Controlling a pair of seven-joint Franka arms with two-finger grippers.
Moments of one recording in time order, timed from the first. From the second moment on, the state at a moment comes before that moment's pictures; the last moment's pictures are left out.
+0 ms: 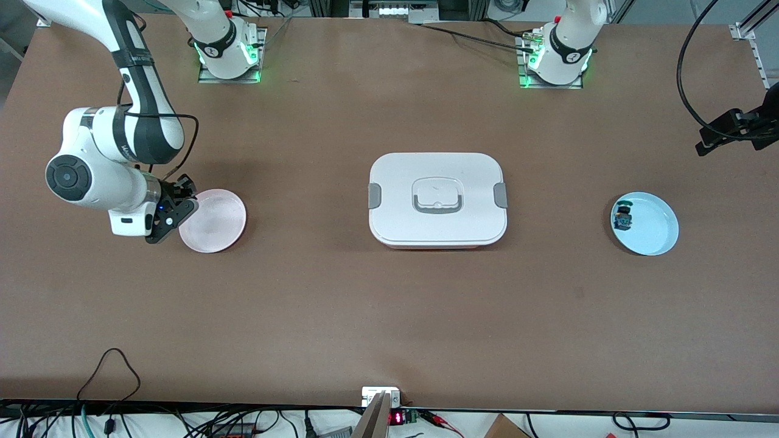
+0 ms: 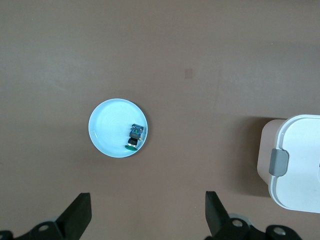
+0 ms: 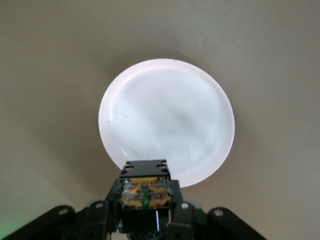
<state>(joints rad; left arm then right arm) 0.20 -0.01 -0.15 -1.57 0.02 1.56 -0.05 0.14 0.31 -0.09 -1.95 0.00 2.04 -0.82</state>
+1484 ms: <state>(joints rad) 0.02 -0.02 -0.05 -1.53 0.03 1.47 -0.06 0.19 0.38 -0.09 -2.10 0.00 2.37 -1.49</state>
